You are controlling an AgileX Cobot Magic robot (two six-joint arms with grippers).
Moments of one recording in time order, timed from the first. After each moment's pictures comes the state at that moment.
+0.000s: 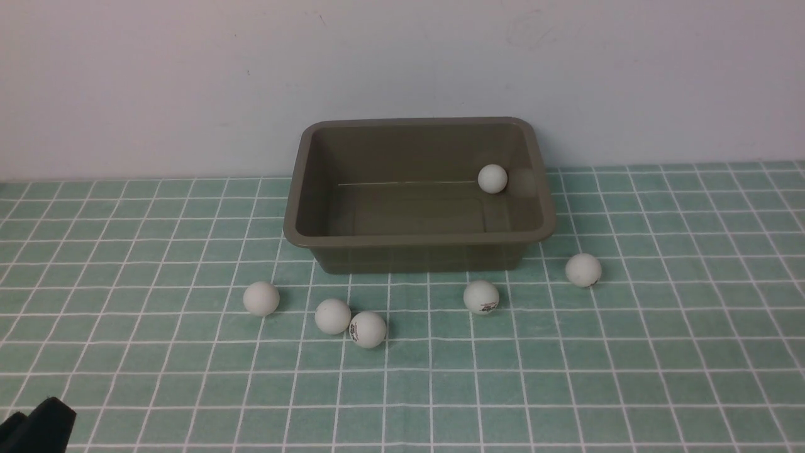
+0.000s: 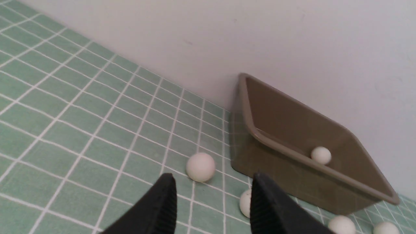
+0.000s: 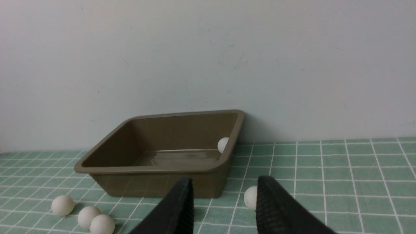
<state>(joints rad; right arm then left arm) 0.07 -0.01 -0.34 0.40 0.66 -0.18 0.13 -0.01 0.00 -0.78 0.29 0.19</state>
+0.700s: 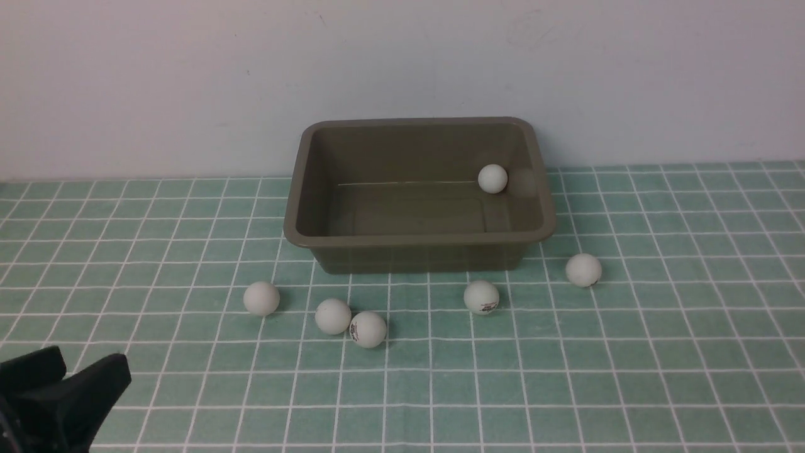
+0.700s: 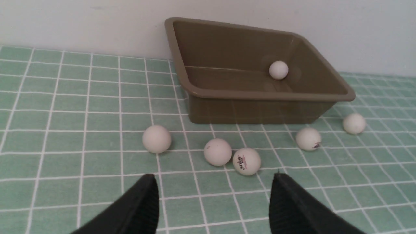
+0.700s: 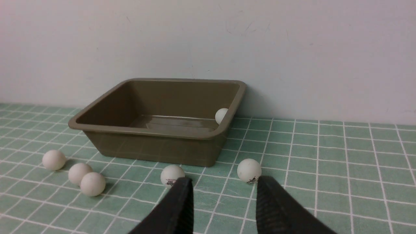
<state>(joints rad) 0.07 0.05 -0.34 0.42 0.70 -0.34 0.13 0.36 -0.37 -0.78 0.60 0.58</state>
